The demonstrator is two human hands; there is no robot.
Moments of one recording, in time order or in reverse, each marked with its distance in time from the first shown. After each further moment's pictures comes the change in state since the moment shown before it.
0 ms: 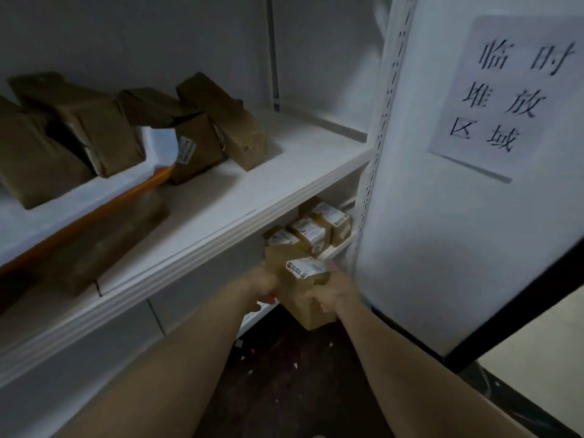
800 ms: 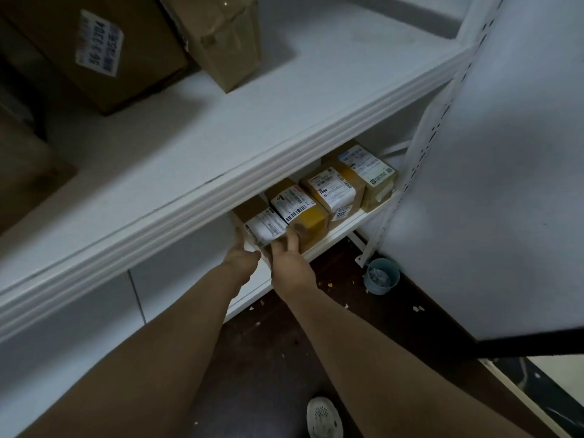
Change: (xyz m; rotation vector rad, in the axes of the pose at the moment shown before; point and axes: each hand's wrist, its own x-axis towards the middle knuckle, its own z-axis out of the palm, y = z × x) left_hand 0.195 -0.038 0.008 -0.329 0.250 -0.165; right_hand 0.138 0.005 0.103 -0.558 -0.217 -0.382
